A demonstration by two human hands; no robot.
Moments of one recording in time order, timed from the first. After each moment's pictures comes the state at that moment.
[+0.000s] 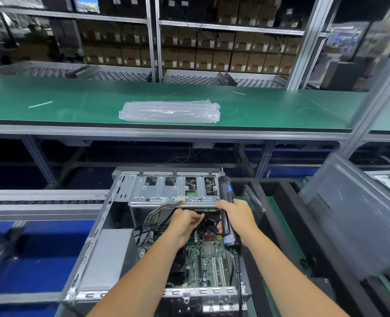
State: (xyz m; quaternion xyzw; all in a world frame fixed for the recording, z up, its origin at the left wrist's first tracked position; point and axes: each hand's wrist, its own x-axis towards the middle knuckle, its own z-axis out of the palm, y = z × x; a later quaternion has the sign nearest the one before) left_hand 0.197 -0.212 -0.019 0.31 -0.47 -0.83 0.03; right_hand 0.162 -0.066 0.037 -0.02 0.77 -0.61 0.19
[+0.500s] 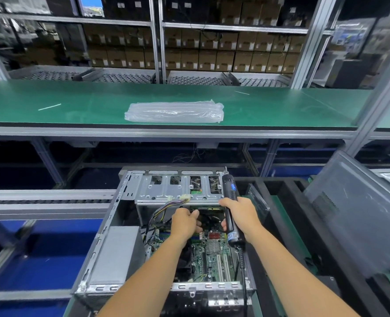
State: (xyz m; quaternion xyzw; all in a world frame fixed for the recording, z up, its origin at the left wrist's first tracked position) left_hand 0.211 -0.218 -0.026 0.31 -0.76 -0.57 0.06; right_hand 0.166 -0.066 0.041 -0.01 0.77 -0.61 0.19
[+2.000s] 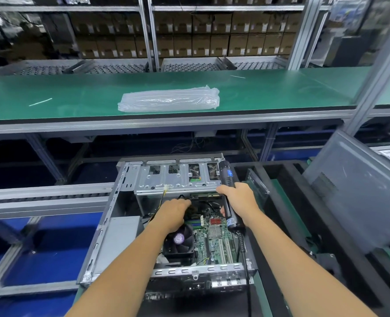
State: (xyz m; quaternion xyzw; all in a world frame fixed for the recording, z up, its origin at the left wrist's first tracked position) left_hand 0.221 -0.267 -0.037 0.01 -1.00 -0.03 -0.07; right_hand 0.166 -0.069 0.034 -0.03 0.80 -0.58 0.16
